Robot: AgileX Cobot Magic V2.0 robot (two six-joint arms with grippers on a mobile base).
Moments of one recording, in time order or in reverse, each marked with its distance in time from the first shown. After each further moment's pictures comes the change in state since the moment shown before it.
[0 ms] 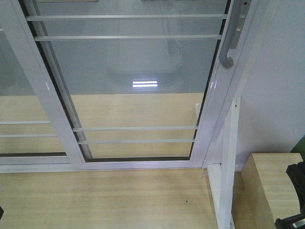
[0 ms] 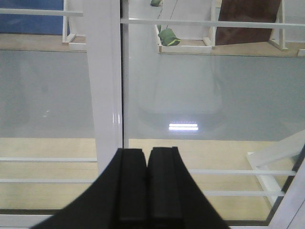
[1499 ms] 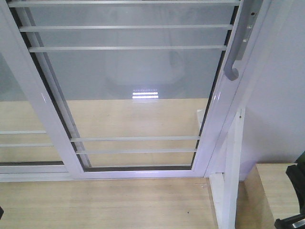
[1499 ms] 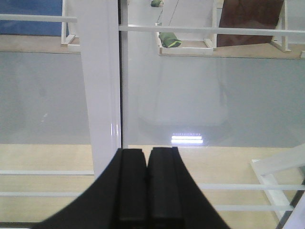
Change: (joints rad) left arm 0.000 0.000 0.001 0.000 0.000 0.000; right arm 0.000 0.000 0.002 0.000 0.007 0.000
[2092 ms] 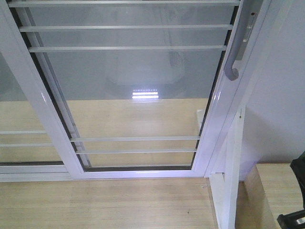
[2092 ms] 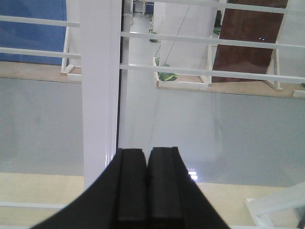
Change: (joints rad) left arm 0.000 0.000 0.000 -0.048 -0.129 0.000; right arm 0.000 0.000 0.000 -0.004 -0.082 -0.002
